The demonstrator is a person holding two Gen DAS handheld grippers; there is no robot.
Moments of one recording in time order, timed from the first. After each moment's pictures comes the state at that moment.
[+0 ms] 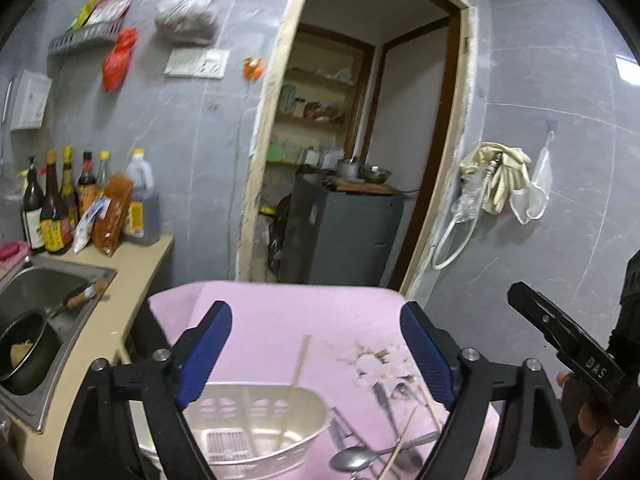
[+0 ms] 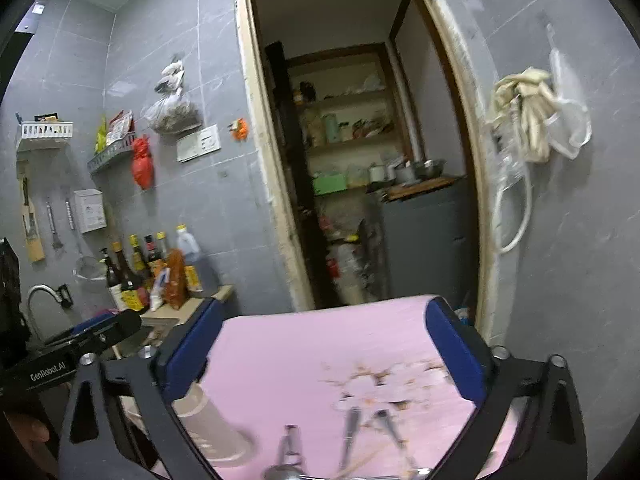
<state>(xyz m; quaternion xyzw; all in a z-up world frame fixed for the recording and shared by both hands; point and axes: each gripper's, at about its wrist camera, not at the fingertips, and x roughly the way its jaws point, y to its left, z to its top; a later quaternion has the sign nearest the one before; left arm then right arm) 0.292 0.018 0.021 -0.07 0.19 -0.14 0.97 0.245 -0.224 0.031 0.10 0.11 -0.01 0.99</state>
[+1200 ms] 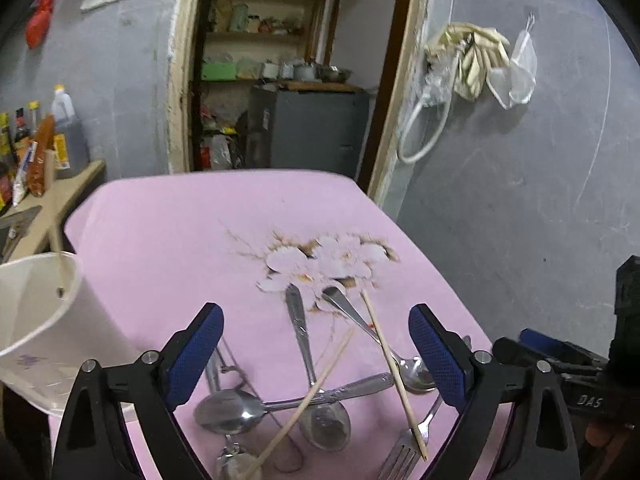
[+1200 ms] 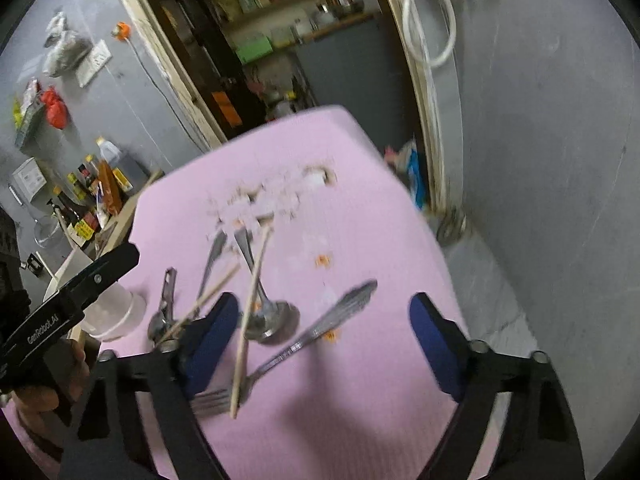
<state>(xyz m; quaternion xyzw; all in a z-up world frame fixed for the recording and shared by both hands) 0.317 -0.133 -0.097 -0.01 0.34 -0.19 0.92 0.243 -0.351 -0.147 0.22 0.39 -0.04 0.89</state>
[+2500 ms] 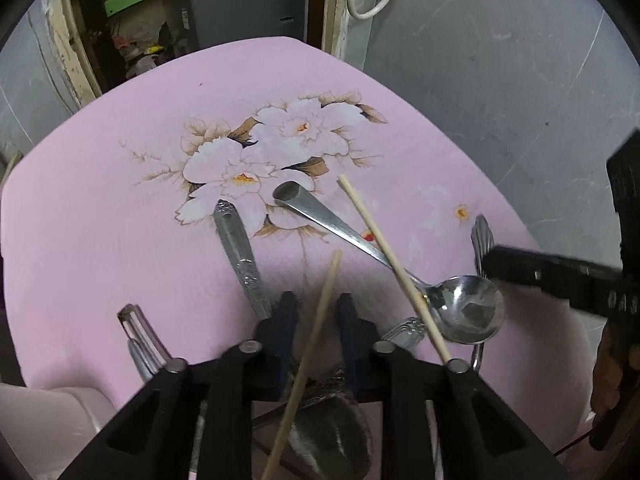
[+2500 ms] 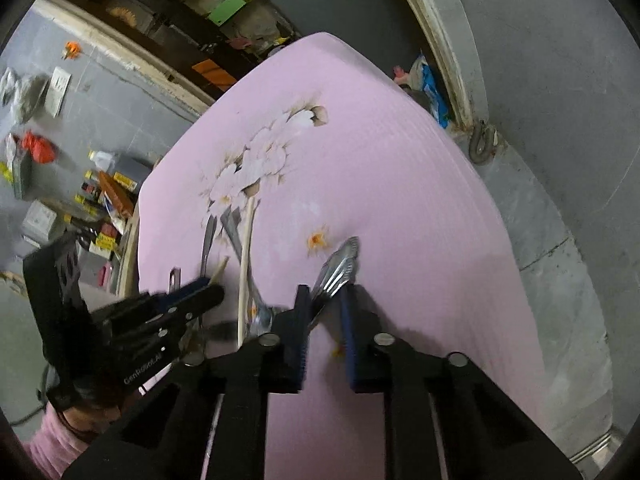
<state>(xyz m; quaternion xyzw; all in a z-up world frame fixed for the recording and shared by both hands) 0.381 -0.196 -0.164 0.14 0.52 -0.25 0.81 0.298 -0.373 -0.210 0.35 0.47 0.02 0.81</state>
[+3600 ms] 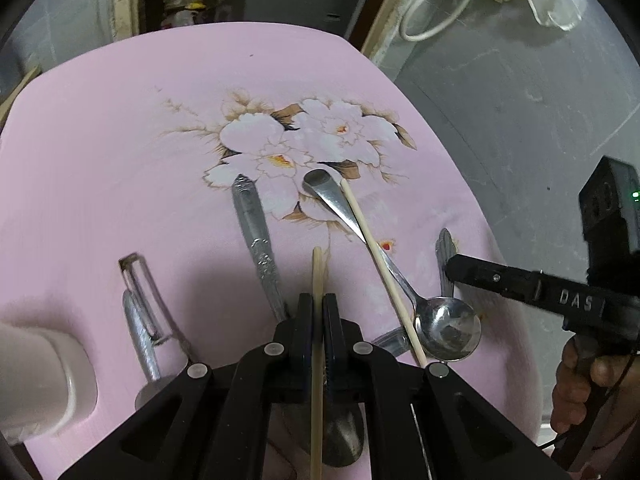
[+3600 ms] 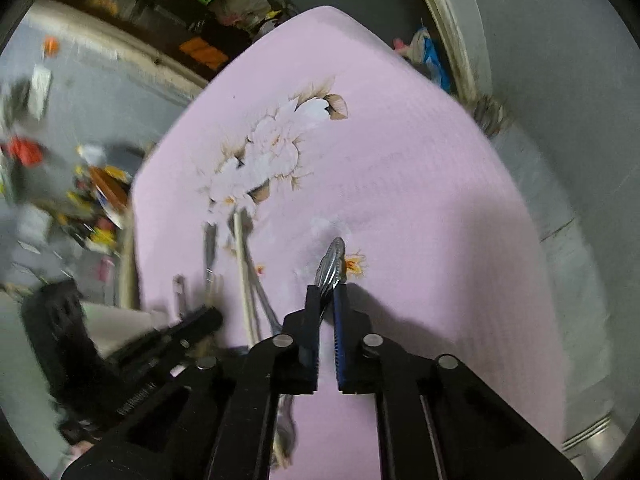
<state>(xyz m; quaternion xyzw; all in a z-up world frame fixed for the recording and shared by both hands) 0.384 -0.159 -0.160 -0.01 0.55 -0.23 0.80 0.333 -0.366 -0.205 0.36 0.51 0.03 0.78</state>
